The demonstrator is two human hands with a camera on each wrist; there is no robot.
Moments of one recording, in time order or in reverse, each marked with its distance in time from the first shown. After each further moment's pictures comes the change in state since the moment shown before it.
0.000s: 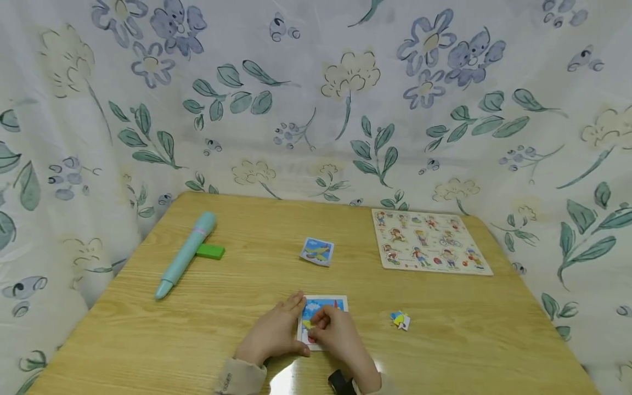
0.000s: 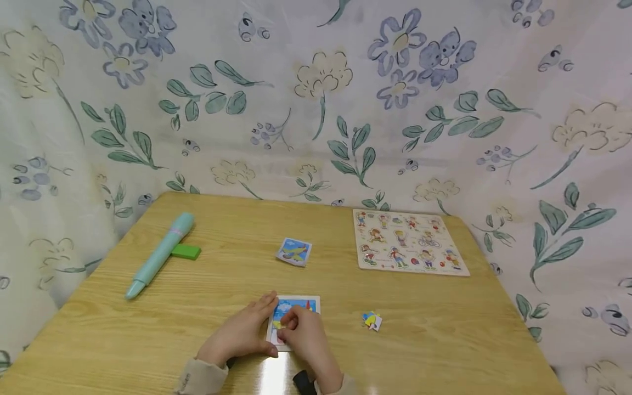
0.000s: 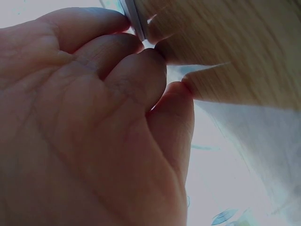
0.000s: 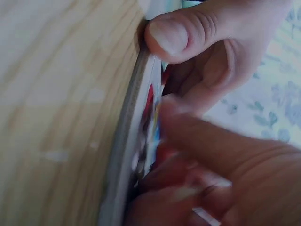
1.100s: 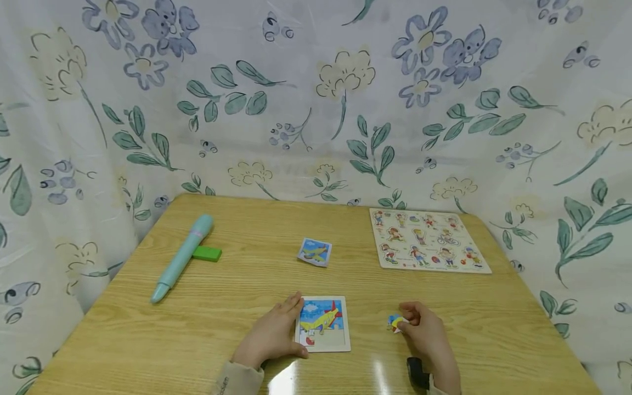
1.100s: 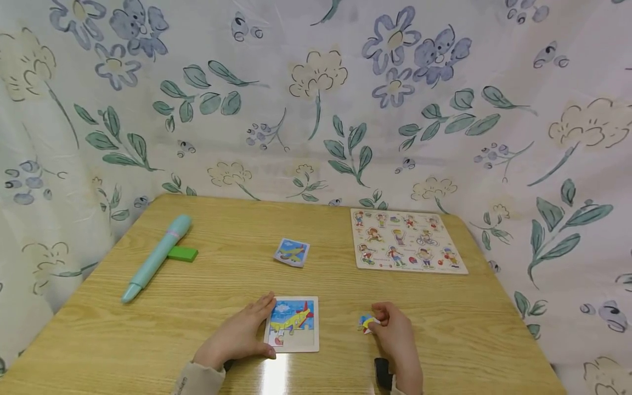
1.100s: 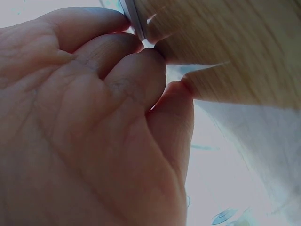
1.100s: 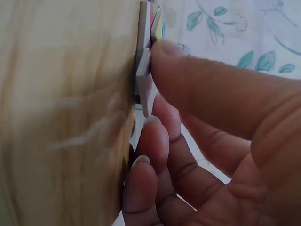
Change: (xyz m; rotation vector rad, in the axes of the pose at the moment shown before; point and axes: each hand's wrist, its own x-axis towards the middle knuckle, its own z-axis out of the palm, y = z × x) left_hand 0.001 0.002 0.001 0.005 -0.010 -0.012; right_hand -0.043 0.069 -0.127 -0.210 0.257 0.337
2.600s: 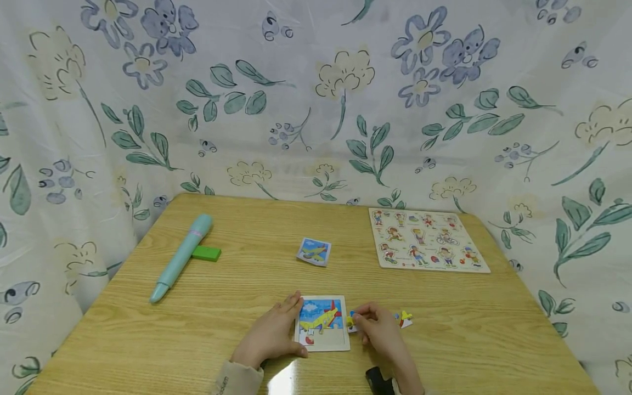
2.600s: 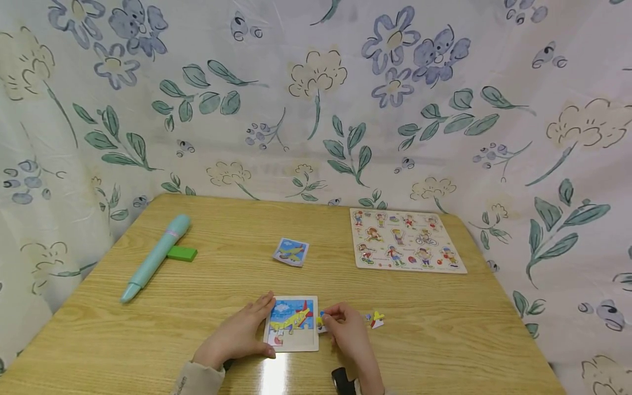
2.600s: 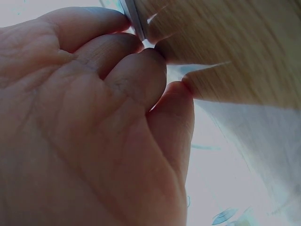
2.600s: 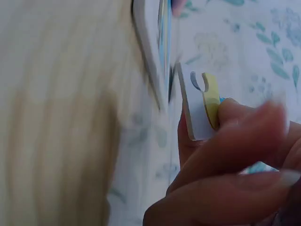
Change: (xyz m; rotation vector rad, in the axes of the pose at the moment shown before) left_hand 0.000 -0.001 0.000 0.003 -0.008 0.010; right_hand -0.010 -0.052 0.060 0.470 -0.181 0.023
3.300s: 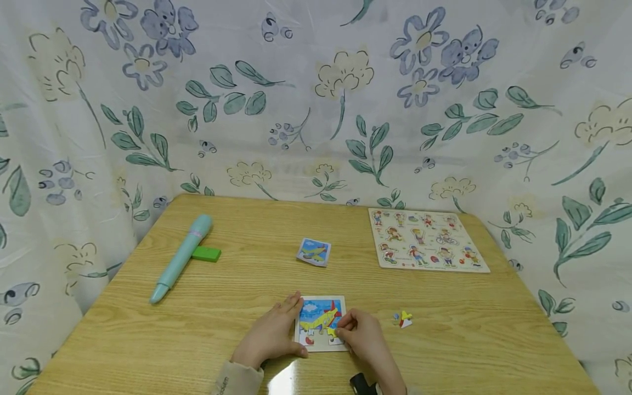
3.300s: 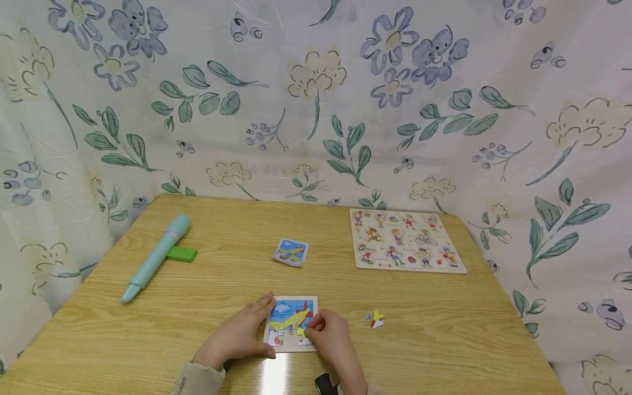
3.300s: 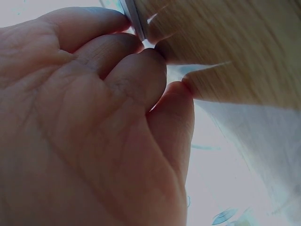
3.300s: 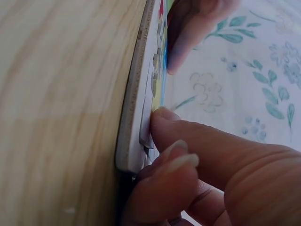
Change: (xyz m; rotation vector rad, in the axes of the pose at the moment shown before) left_hand 0.000 -0.001 0.001 -0.018 0.012 -0.005; right_hand -0.006 -0.005 0.030 -0.233 -0.043 -0.124
